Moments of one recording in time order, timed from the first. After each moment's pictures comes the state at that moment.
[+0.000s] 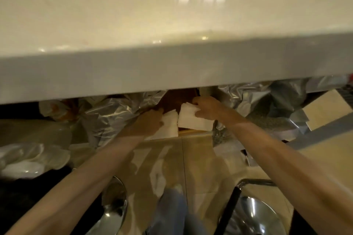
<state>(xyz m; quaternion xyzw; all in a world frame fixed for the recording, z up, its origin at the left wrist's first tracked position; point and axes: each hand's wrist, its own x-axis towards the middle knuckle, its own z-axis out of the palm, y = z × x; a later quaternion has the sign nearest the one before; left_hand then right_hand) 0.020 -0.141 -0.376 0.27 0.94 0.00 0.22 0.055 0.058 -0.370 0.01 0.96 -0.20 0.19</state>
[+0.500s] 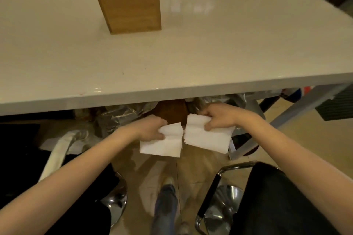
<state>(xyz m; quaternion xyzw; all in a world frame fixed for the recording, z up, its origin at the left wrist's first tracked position) 0.128 -0.164 -0.186 0.37 0.87 0.06 0.33 0.199 0.046 -0.151 0.01 0.94 -0.20 0.28</state>
